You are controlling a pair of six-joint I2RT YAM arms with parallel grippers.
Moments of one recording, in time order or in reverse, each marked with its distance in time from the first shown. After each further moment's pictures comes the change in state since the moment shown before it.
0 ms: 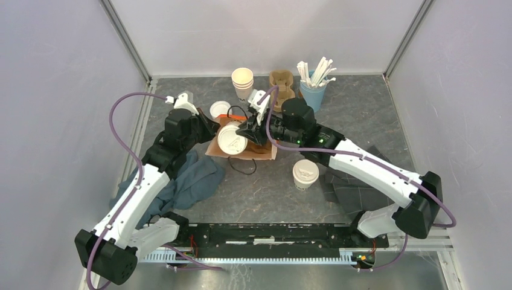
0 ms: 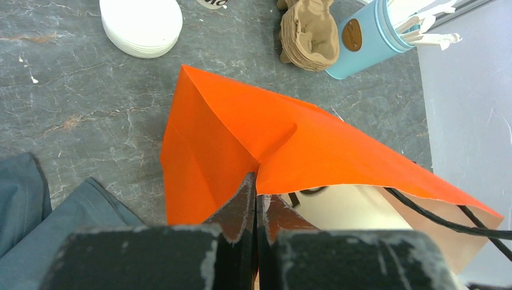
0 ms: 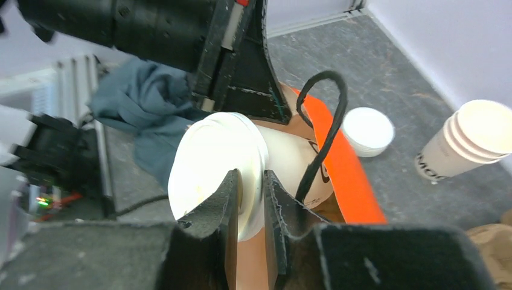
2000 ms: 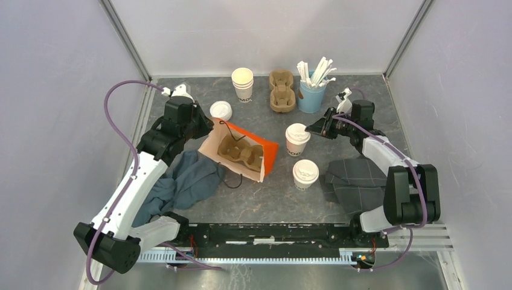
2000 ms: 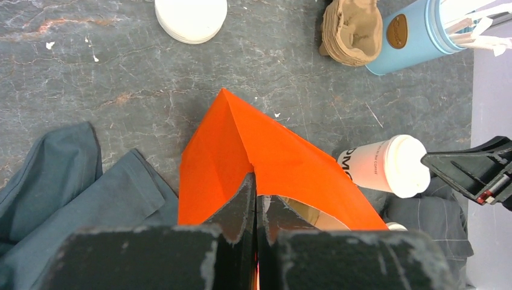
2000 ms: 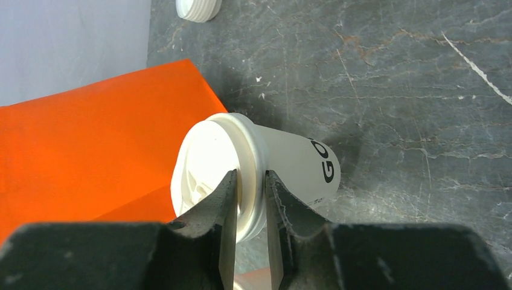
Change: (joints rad) left arm -0.003 0.098 0.242 -0.299 -0.096 0.000; right arm -0.847 0.037 -0.443 0.096 -0.455 0.711
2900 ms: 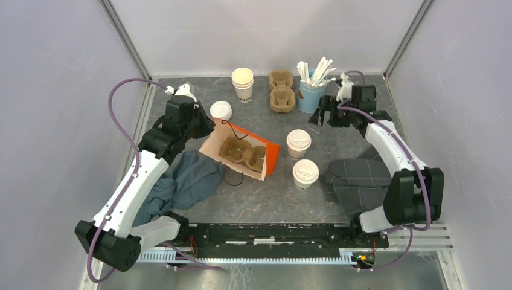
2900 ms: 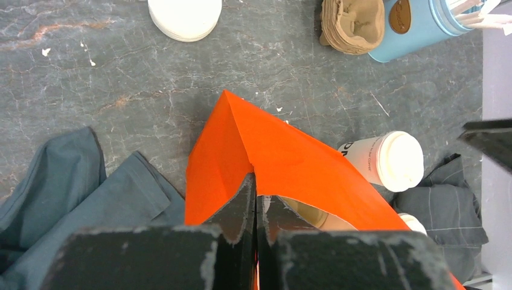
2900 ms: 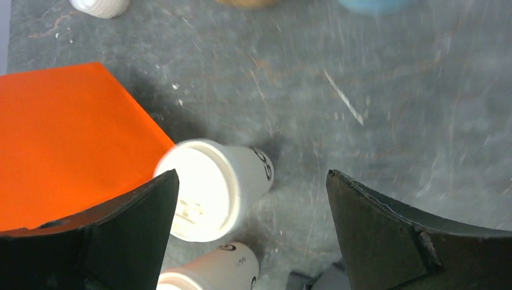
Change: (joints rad) left arm 0.000 0.015 0.000 0.002 0.033 0.046; right arm 0.016 0.014 0.217 -0.374 0.252 -0.325
